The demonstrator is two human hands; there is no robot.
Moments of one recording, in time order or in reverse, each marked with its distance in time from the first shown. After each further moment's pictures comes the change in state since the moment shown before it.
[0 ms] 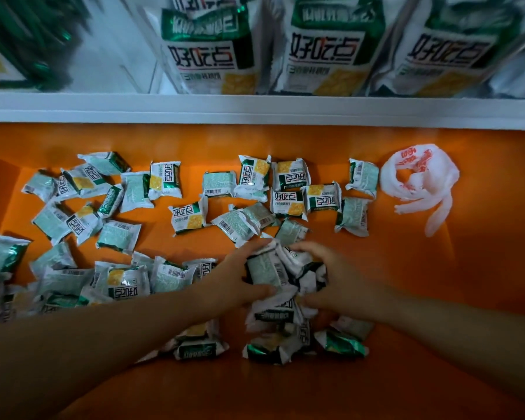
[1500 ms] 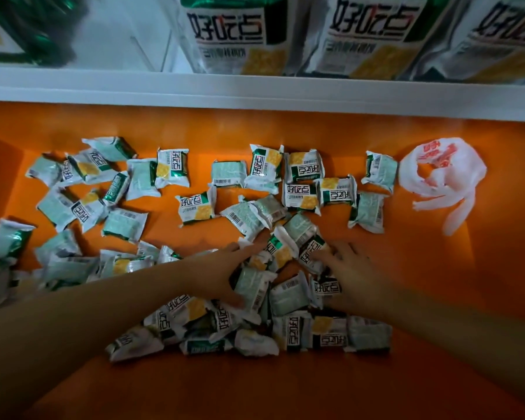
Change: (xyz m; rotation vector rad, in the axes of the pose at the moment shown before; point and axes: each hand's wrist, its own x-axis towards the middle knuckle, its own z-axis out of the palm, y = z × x) left_hand 0.022 -0.027 -0.048 0.853 -0.303 -0.121; right_hand 0.032 0.045 0.005 -0.867 -0.045 0.050
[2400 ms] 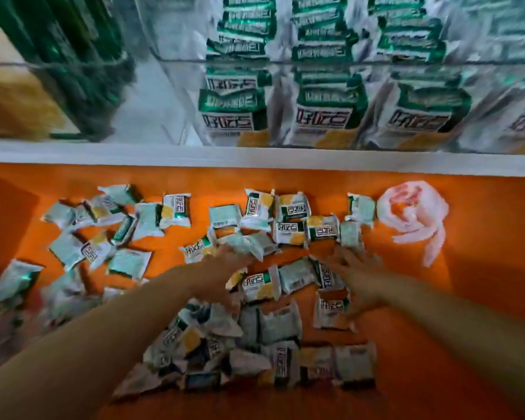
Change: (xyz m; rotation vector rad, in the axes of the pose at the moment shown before) left_hand -0.011 0.026 -0.045 0.216 0.110 -0.041; right_hand 0.009 0.033 -0.050 -0.018 -0.196 0.114
